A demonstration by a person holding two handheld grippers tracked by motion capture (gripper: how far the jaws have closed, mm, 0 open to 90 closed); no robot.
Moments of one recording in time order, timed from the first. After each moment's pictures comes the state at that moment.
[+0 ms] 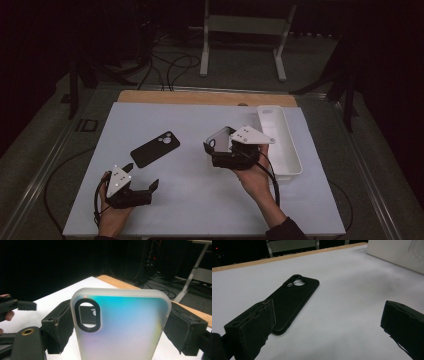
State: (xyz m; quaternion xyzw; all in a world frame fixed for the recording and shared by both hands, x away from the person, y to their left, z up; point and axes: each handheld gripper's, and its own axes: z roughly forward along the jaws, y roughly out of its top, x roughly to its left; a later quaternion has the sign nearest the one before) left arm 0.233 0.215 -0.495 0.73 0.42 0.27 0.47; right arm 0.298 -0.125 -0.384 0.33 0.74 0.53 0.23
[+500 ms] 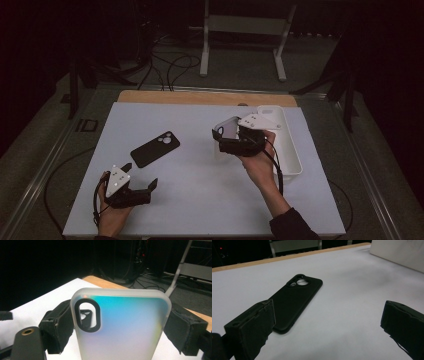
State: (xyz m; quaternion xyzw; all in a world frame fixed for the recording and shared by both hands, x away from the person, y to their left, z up) left arm 0.233 0.216 -0.496 0.73 0.43 0.27 0.46; right arm 0.328 -0.141 -0.377 0.37 0.73 0.52 0.24
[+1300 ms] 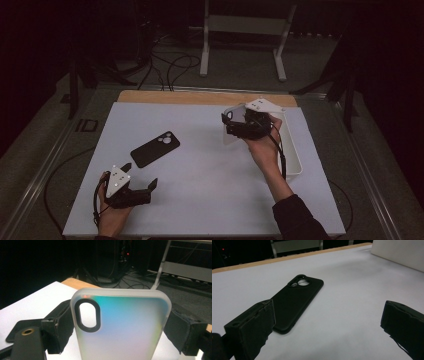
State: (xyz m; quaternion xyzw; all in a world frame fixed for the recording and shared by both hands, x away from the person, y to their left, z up) left arm 0.232 0.215 -0.496 0.72 0.43 0.28 0.46; right arm 0.368 -0.157 -0.370 0.40 0.72 0.49 0.27
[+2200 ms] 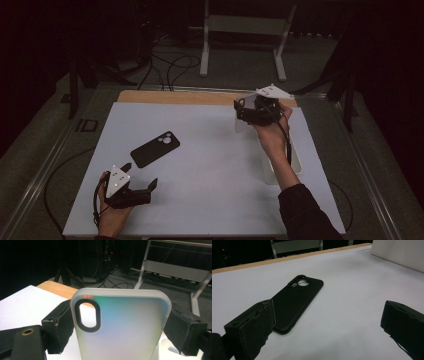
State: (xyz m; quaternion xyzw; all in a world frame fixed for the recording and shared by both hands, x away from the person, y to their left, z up) left arm 0.232 0.215 -0.496 0.72 0.43 0.28 0.47; right arm 0.400 -0.182 -0.360 0.44 0.71 0.46 0.31
